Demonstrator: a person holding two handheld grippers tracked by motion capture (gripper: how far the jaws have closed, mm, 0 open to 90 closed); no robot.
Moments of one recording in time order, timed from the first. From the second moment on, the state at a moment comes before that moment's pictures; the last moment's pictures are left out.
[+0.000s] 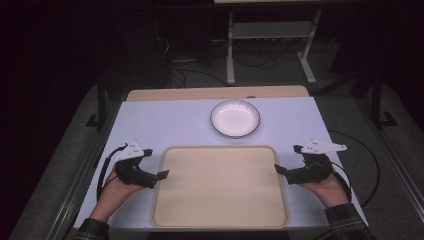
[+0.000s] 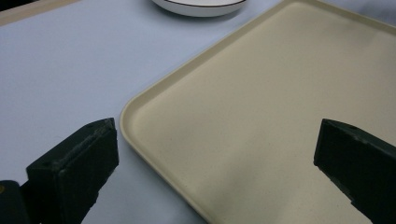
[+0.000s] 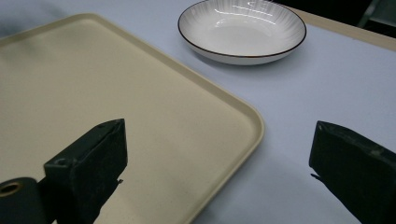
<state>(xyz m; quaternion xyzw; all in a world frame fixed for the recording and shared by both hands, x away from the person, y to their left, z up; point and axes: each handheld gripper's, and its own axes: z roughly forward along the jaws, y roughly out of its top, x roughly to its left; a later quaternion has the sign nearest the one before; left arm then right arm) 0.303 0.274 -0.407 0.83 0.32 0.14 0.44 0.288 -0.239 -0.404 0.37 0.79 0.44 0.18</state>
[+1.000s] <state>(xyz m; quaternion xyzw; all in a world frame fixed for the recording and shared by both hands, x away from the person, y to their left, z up) 0.308 0.277 -0.413 0.83 0.32 0.13 0.44 0.324 -0.233 -0.399 0.39 0.80 0.44 0.15</state>
